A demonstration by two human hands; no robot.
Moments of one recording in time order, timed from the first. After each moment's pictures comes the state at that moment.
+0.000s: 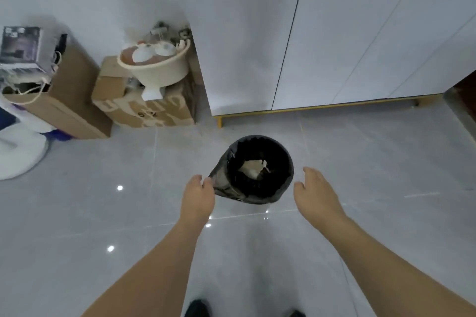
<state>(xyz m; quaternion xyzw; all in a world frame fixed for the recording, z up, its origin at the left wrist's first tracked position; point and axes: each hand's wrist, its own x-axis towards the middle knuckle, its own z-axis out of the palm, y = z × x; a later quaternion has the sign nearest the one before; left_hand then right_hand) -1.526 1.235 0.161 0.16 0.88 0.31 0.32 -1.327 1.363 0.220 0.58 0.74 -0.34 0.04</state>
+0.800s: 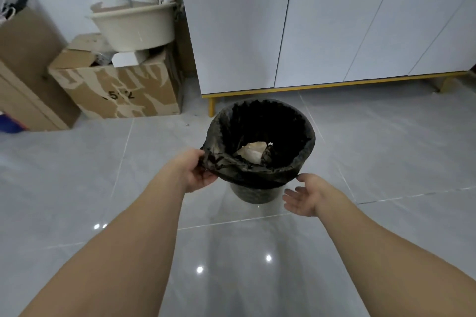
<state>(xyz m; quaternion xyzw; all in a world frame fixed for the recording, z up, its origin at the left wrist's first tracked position) -1.569 1.264 -0.083 -0.05 0.66 0.51 0.55 -1.331 1.379 -0.117 0.65 0.22 -0.72 -0.11</state>
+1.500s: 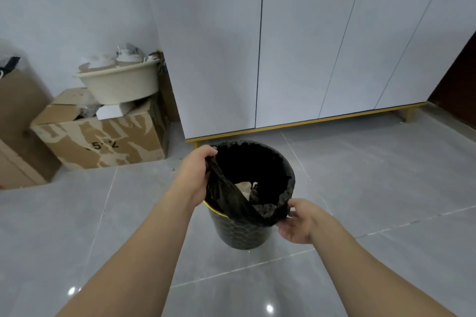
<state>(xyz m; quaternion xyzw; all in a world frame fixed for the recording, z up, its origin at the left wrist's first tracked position) -1.527 1.320 -0.001 0.15 0.59 0.64 0.47 -1.326 1.409 -0.096 0.62 0.23 -0.74 -0.13</state>
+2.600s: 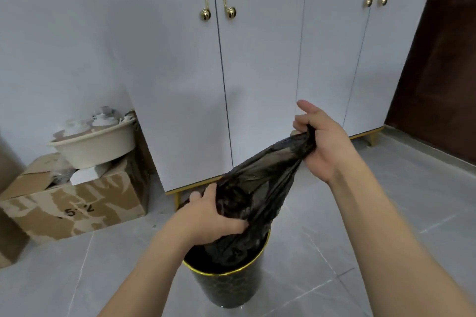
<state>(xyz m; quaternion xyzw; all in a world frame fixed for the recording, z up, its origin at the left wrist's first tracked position) -1.481 1.326 0.073 0.51 0.81 0.10 0.27 -1.287 1.444 0.148 0.26 0.39 -0.71 -0.53</state>
